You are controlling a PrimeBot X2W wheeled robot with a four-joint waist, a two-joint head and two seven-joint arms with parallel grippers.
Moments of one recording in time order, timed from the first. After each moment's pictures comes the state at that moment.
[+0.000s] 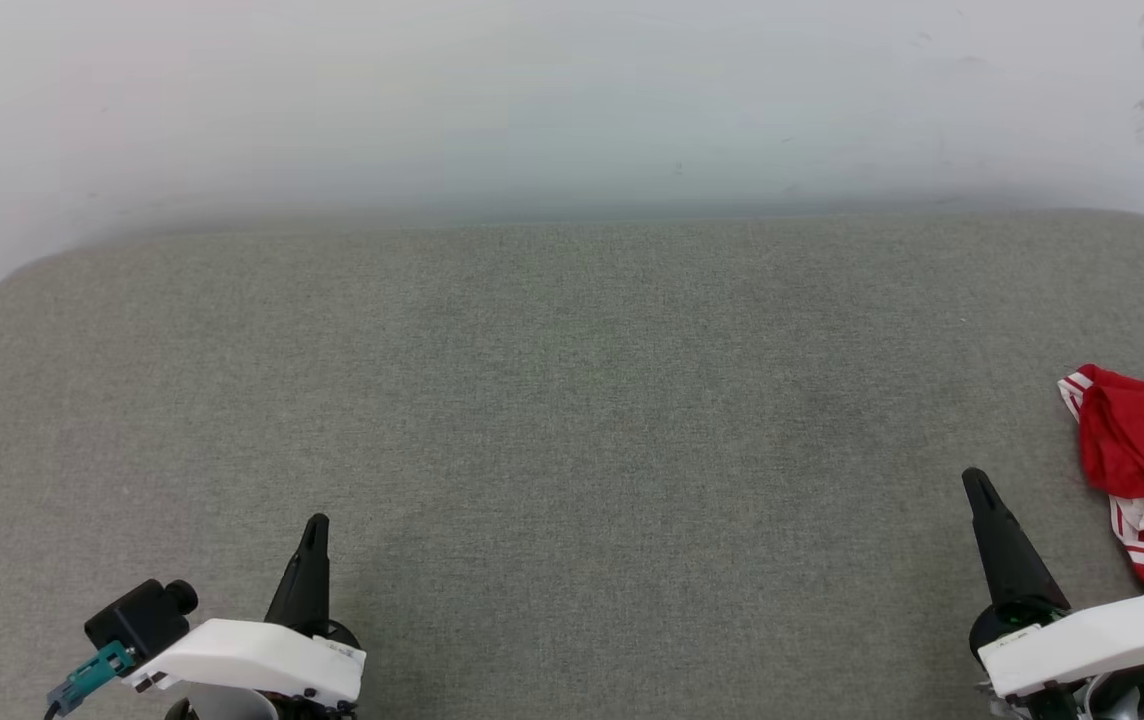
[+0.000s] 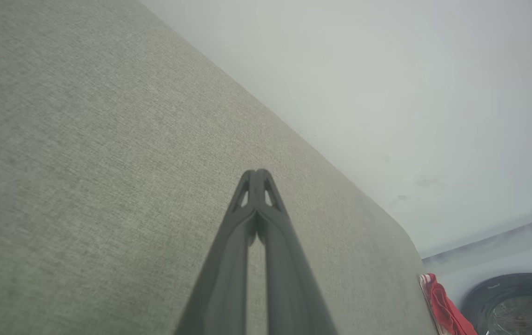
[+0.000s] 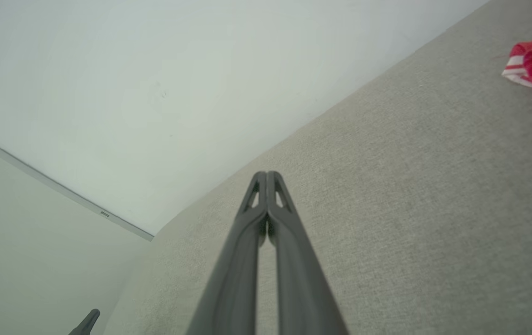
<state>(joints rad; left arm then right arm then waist) -0.02 0.09 -0.04 0.19 -0.85 -0.05 -0.10 0.02 -0.07 -0.04 0.01 0.83 0.13 0.05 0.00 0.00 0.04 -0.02</state>
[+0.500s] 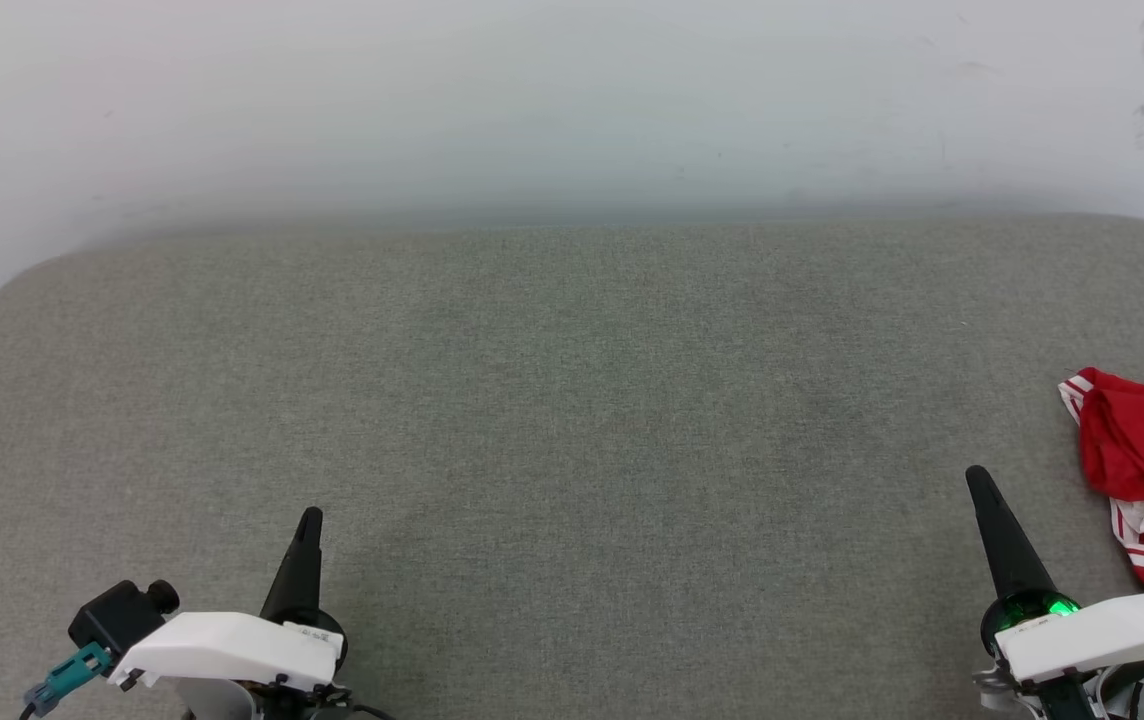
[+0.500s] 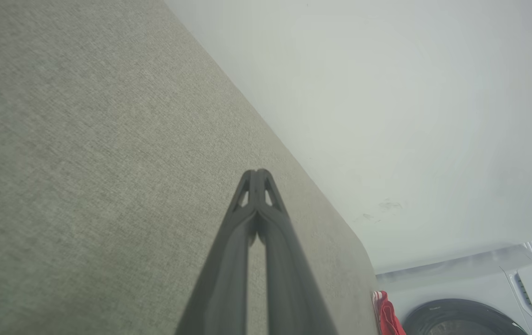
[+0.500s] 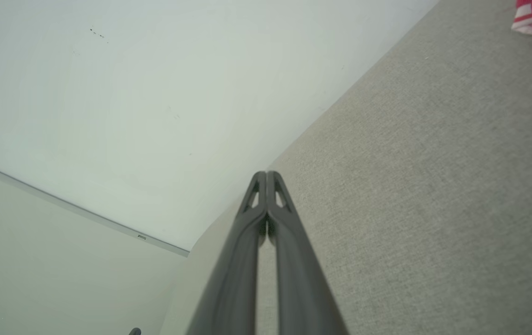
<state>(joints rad) -0.04 0.09 -0.01 0.20 -1.02 -0.06 -0.05 0.00 -0.08 -0.04 0.07 1.01 0.13 0.05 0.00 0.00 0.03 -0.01</state>
